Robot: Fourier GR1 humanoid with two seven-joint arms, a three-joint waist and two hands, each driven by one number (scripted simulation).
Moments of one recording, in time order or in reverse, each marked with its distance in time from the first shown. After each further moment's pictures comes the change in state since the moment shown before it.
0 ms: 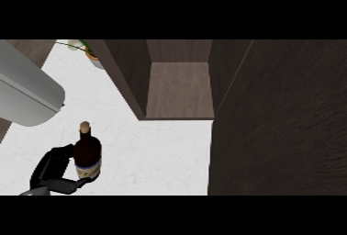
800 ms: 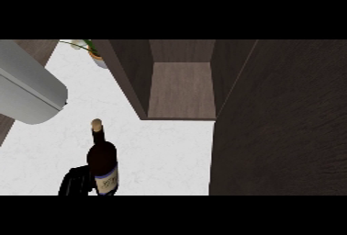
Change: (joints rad) left arm 0.267 -0.237 -0.063 -0.368 0.105 0.146 -0.024; right arm -0.005 -0.005 -0.021 0.029 -0.003 0.004 -0.010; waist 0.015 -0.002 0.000
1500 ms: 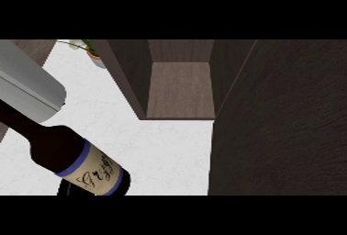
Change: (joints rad) left arm 0.214 -0.072 -0.246 -0.692 0.177 0.149 0.383; right arm 0.017 0.000 -0.009 0.019 -0.015 0.023 -0.033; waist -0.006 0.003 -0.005
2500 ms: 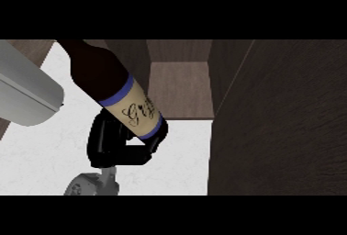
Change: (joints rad) left arm -0.401 -0.002 -0.194 -0.069 0.005 0.512 0.212; right arm 0.005 -0.009 -0.043 0.044 -0.031 0.031 -0.039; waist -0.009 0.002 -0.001
